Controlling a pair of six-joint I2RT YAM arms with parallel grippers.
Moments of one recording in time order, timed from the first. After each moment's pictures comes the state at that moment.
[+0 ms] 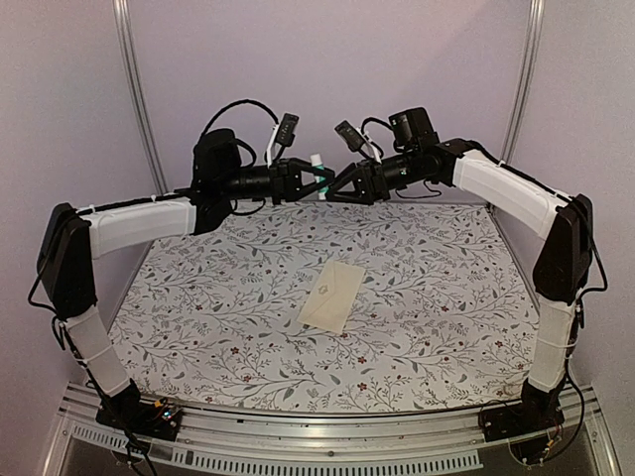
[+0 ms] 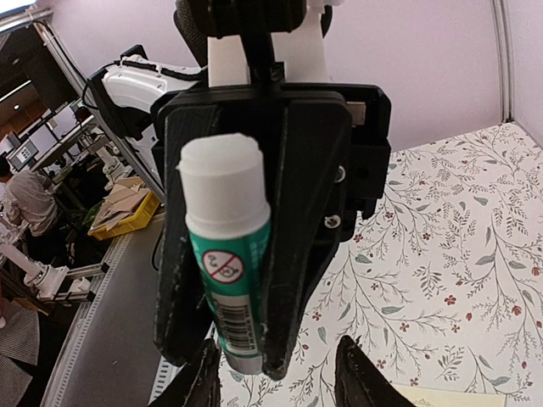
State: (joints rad) left arm -0.61 1.77 1.37 0.54 0.93 -0.48; right arm 0.60 1.97 1.94 -0.54 -1.14 -0.12
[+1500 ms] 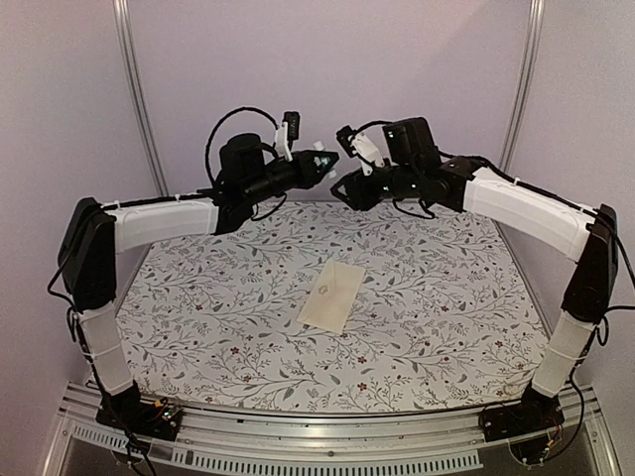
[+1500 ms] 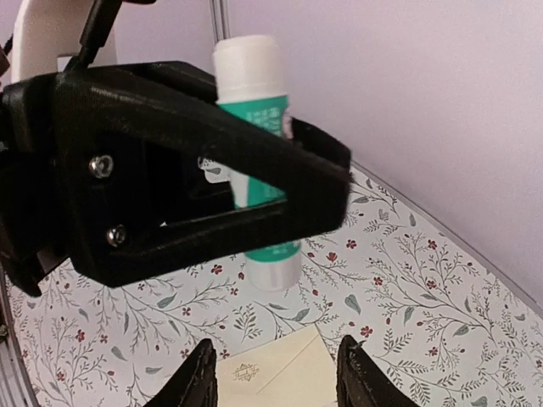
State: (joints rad) left arm -0.66 1.90 1.49 0.50 0.27 -0.49; right arm 0.75 1.79 1.70 -0.34 -0.03 -0.04
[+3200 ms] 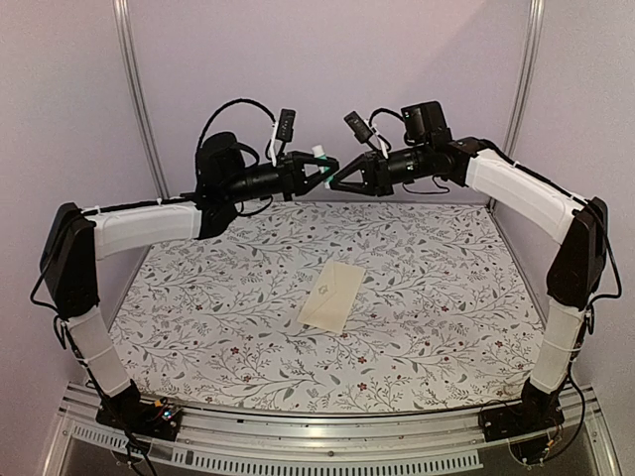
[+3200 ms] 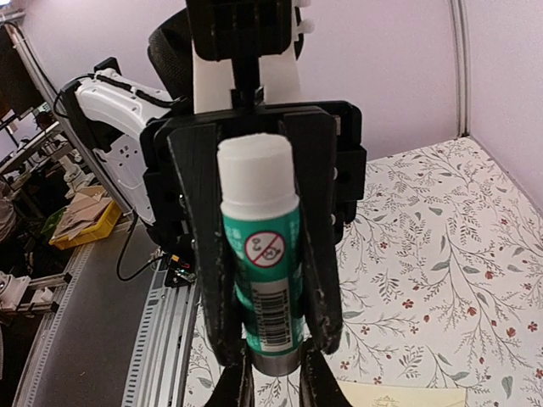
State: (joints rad) left arm -0.64 1.78 1.36 0.67 0.79 -0.45; right arm 0.60 1.89 1.86 -0.45 -1.05 -0.10
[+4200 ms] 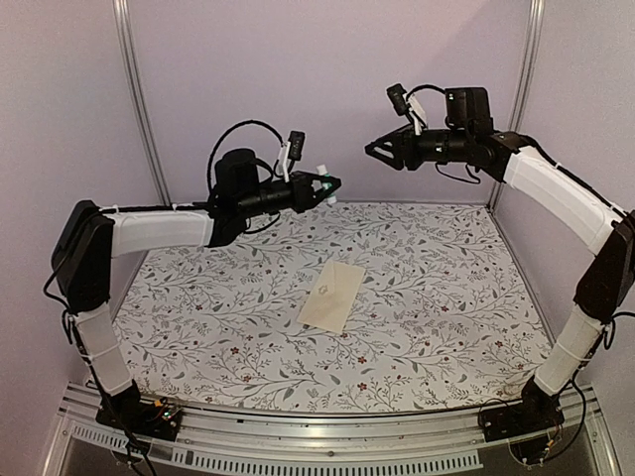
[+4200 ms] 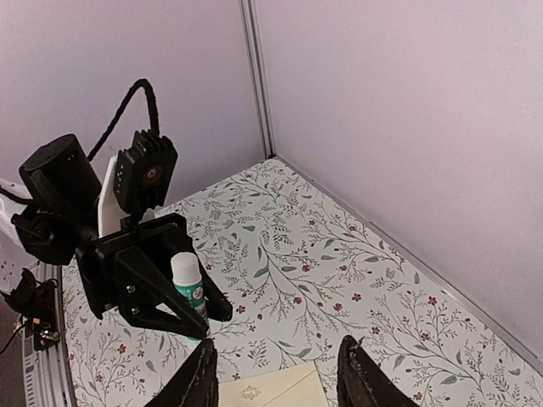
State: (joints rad) left arm -0.64 1.86 1.34 0.56 0.49 -0.44; right arm 0.52 1.71 1.76 -0.36 -0.49 -0.04
